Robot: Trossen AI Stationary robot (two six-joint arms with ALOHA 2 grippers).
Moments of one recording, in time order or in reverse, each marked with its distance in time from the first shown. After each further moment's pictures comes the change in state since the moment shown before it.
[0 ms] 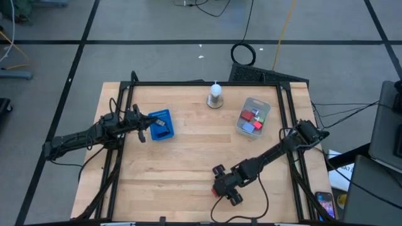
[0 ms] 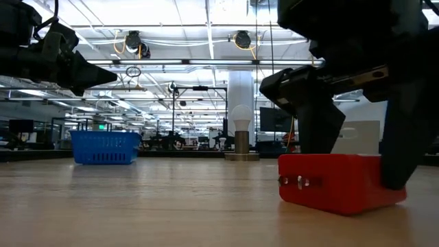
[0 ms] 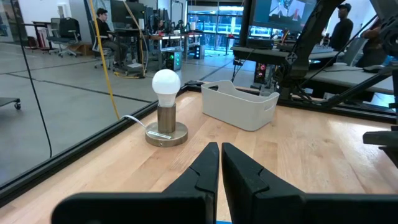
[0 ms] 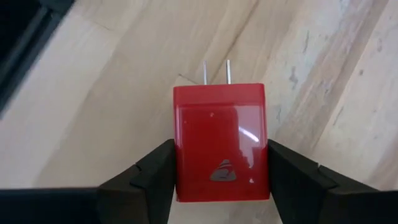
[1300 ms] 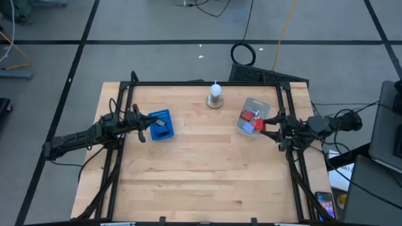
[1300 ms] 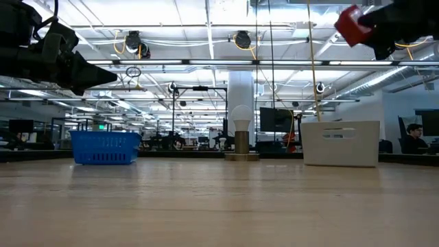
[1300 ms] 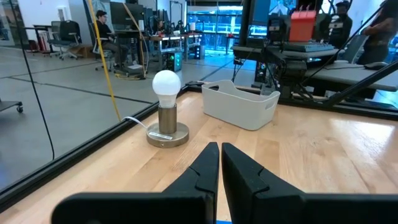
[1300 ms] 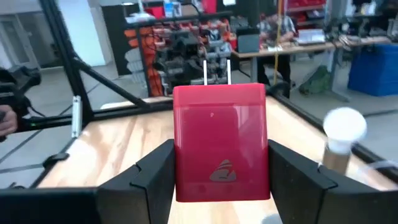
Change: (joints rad) left arm 0.000 0.000 0.000 0.000 0.000 0.019; right arm -0.190 -1.823 -0.845 0.023 0.486 0.115
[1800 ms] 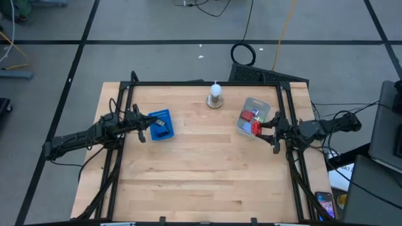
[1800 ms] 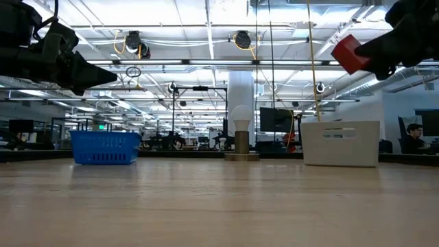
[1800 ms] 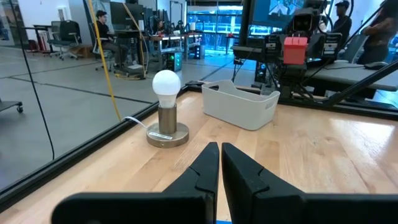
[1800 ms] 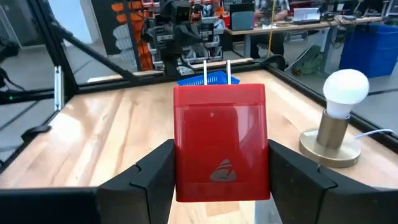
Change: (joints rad) left arm 0.000 0.000 0.000 0.000 0.000 0.000; right arm -0.007 -0.024 -0.122 -0.016 0.027 0.049
